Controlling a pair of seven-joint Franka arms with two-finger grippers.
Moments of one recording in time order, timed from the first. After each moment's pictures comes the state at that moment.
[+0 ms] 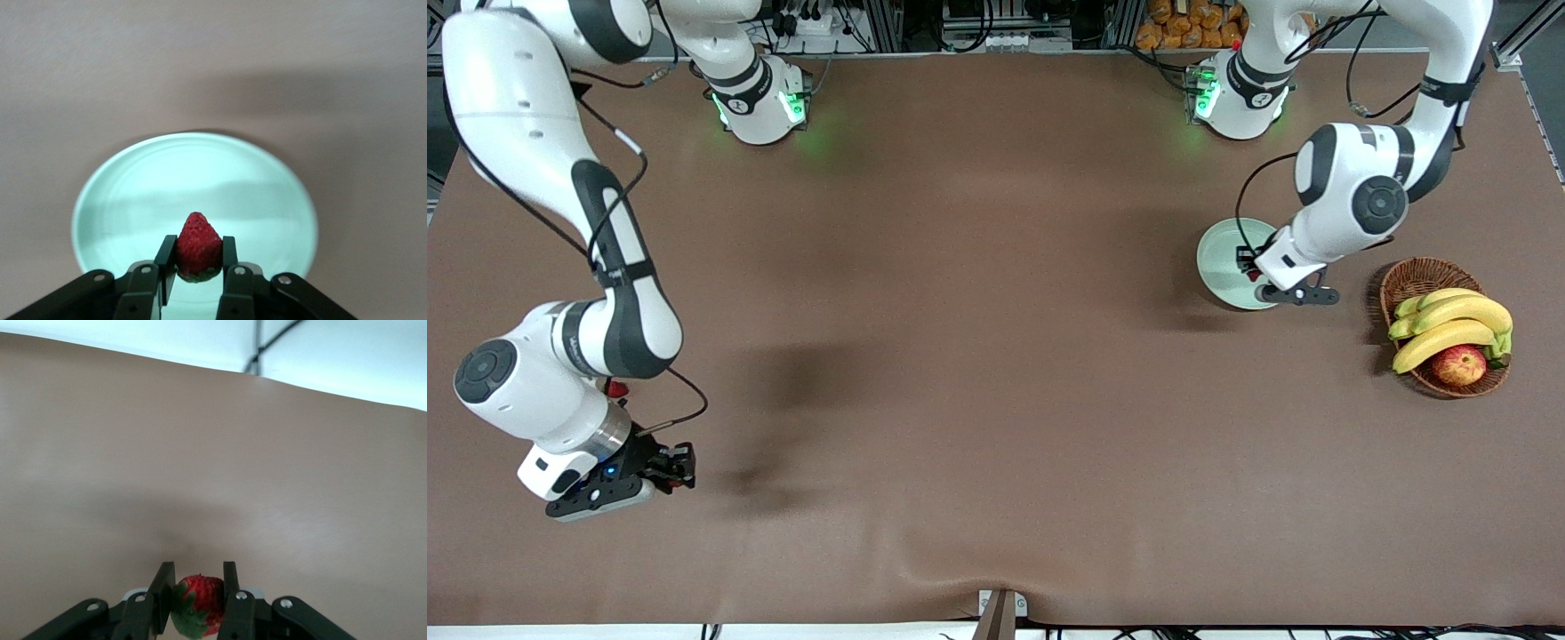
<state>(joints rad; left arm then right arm) -0.09 0.10 0.01 -2.48 -0.06 2.35 0.03 -0.03 0.67 0.10 -1.43 0.06 2.34 -0.24</state>
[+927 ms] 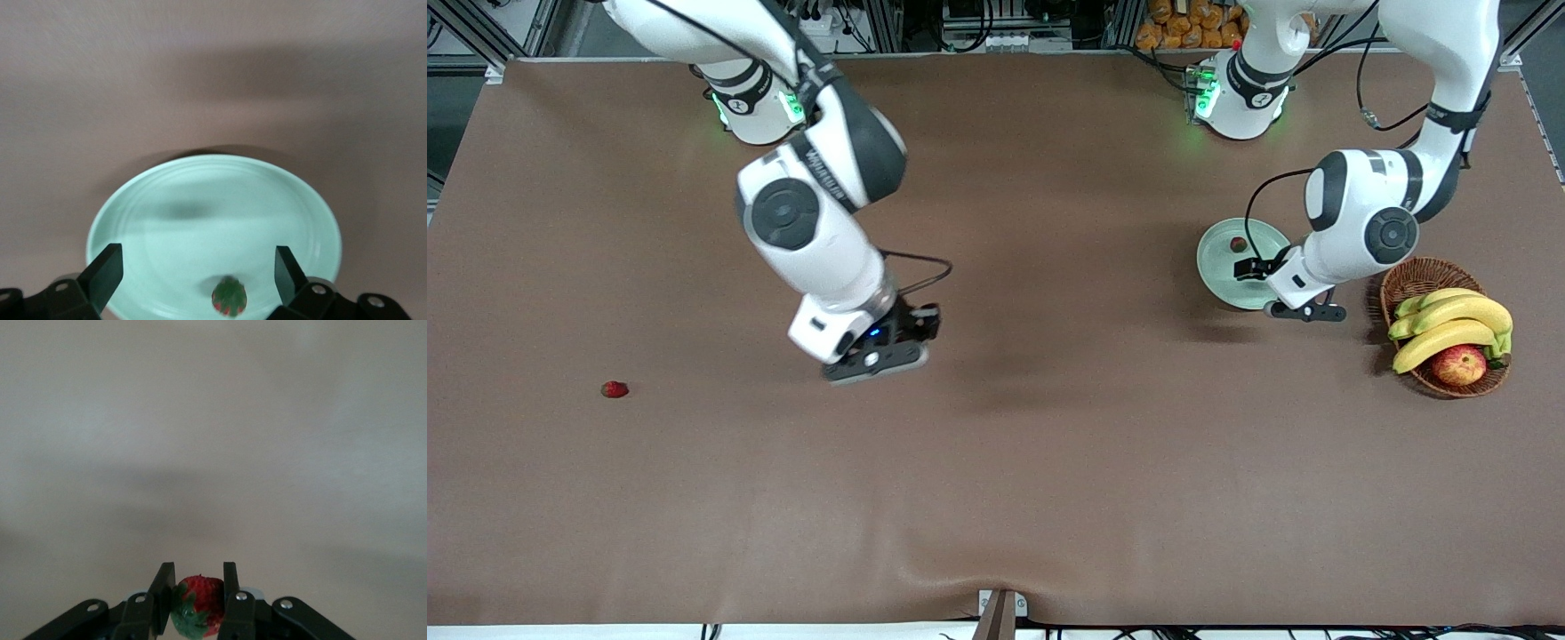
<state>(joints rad) -0.06 0.17 -0.01 -2.36 -0.06 2.27 0.05 0.50 0.49 0.11 -1.45 0.06 2.08 0.35</state>
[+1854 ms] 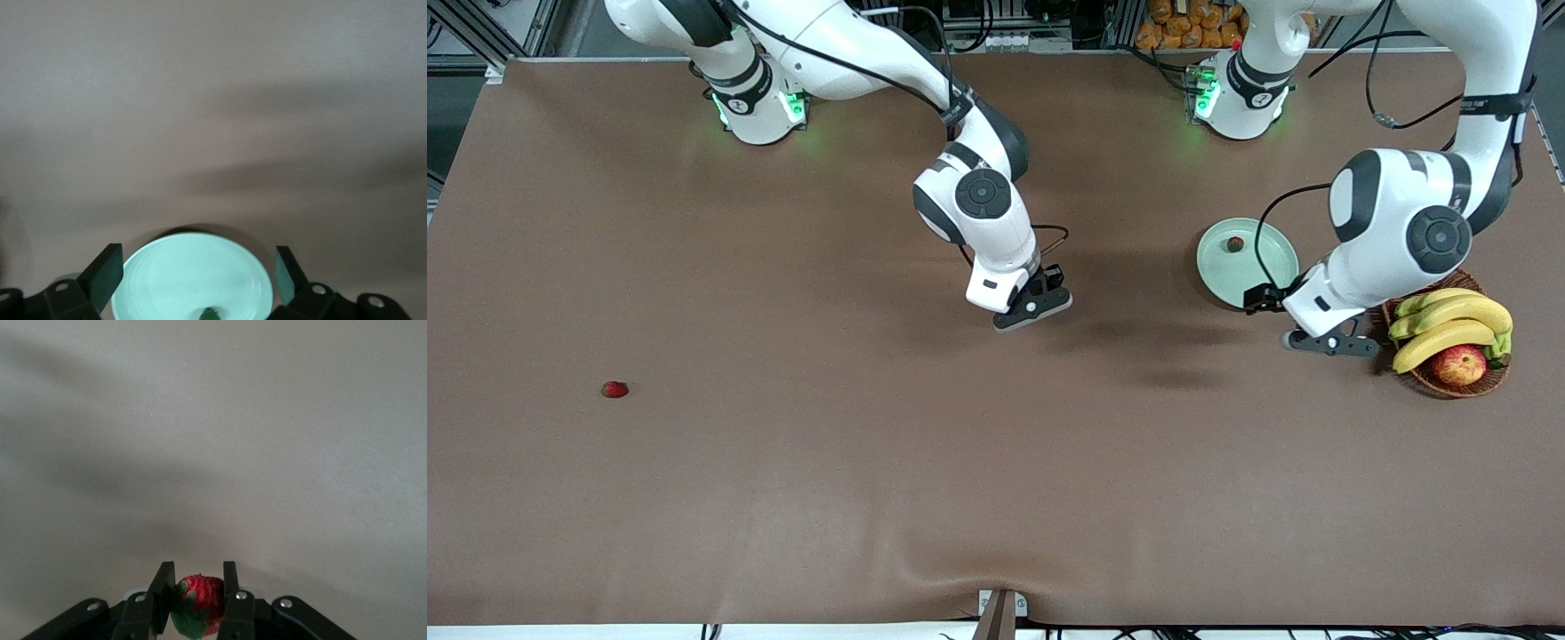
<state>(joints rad) -0.13 0.20 -0.01 -2.08 -0.06 2.17 0.03 0.76 0.74 0.10 -1.48 0.03 2.41 0.46</state>
